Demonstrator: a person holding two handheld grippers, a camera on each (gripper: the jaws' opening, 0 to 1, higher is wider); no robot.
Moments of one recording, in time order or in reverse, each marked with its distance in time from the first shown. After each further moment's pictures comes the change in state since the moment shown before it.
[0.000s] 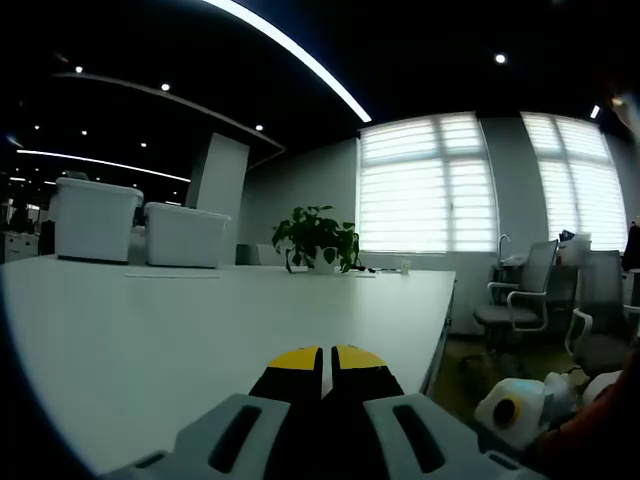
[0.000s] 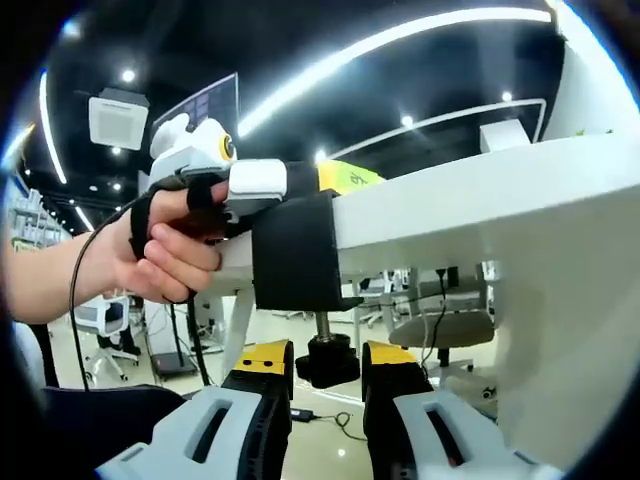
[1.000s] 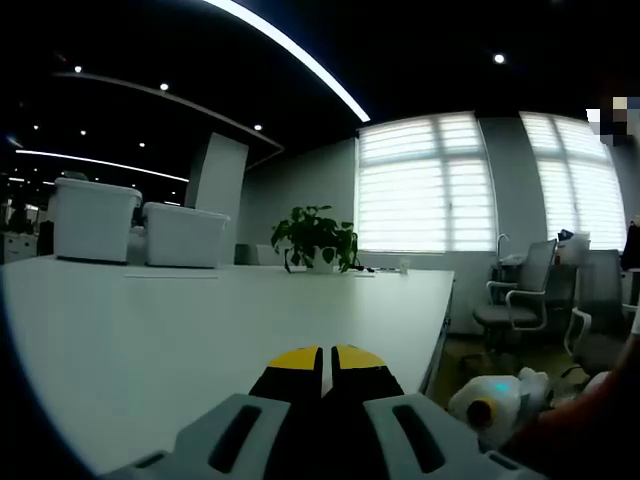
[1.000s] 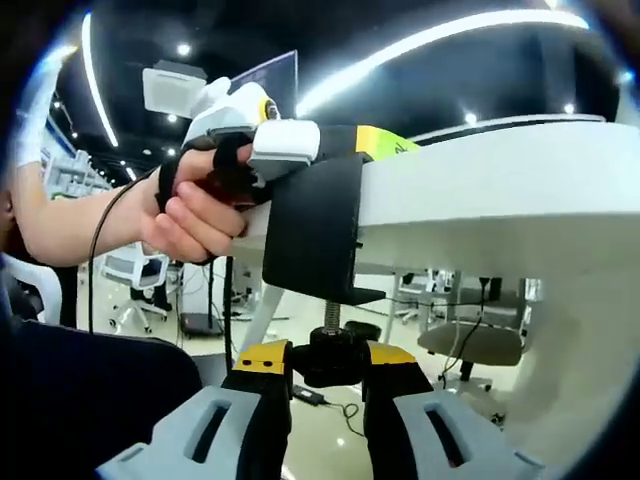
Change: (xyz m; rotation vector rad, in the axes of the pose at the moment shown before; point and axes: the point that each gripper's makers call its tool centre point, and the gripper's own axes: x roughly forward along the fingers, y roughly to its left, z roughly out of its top) left arm 0.000 -0.001 -0.001 0.003 0.001 -0.007; right arm 0.007 0.003 -0.009 -0.177 0.047 0.217
